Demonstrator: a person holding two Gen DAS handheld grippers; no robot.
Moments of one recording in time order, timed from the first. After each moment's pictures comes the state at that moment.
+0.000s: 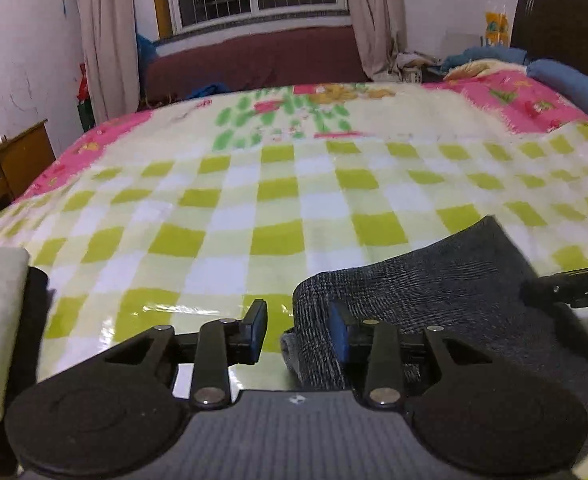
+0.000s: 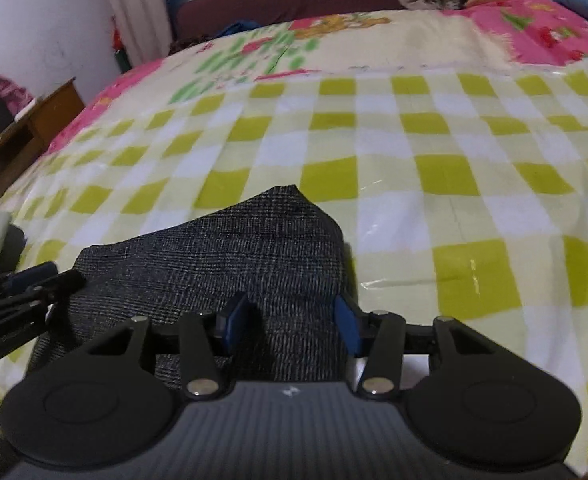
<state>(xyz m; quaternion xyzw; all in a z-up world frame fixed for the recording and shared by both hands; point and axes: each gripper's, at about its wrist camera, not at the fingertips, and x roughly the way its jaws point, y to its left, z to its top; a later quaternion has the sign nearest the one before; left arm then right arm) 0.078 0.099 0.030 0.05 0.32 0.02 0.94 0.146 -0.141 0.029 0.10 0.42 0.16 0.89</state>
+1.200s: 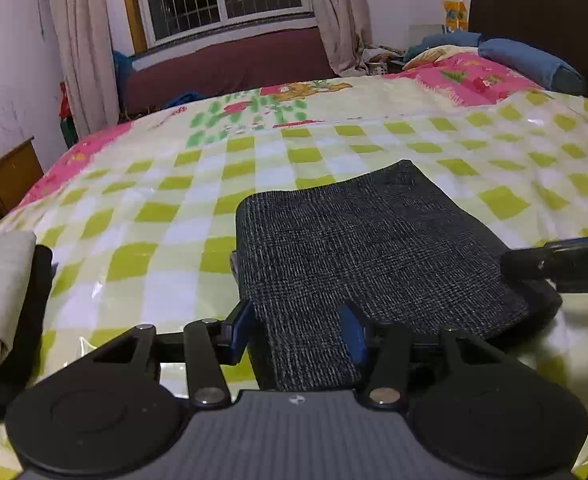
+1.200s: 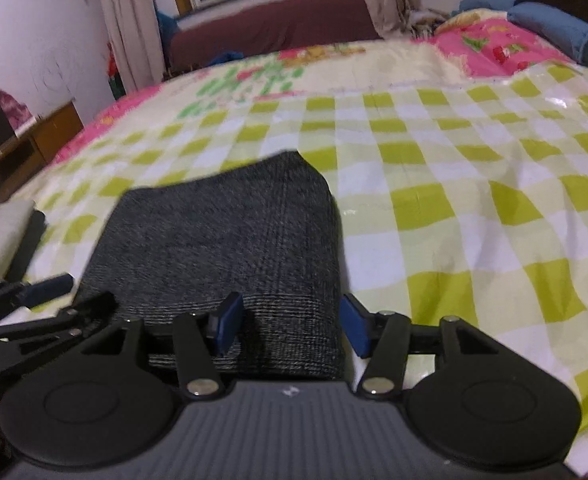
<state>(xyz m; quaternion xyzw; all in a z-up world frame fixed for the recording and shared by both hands) -0.004 0.060 0.021 0.08 0.33 -0.01 0.94 0.033 -0.148 0.041 0.10 0.36 0.13 0.92</state>
